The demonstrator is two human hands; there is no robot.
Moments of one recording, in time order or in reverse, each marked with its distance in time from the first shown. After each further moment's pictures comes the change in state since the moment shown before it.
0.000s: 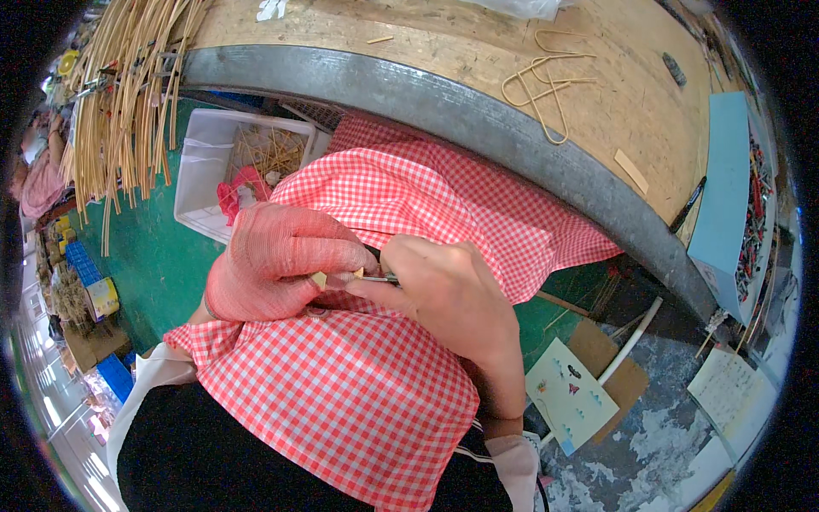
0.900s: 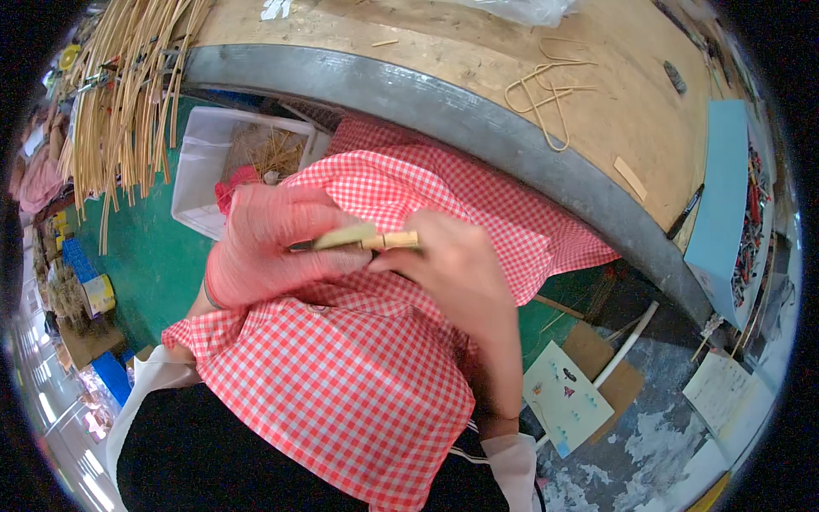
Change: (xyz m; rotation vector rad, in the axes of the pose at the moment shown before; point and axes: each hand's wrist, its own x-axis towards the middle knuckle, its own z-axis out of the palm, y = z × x) left_hand 0.006 -0.003 -0.008 0.058 0.042 -0.152; right_hand 0.004 0.024 0.011 0.201 0.195 0.135
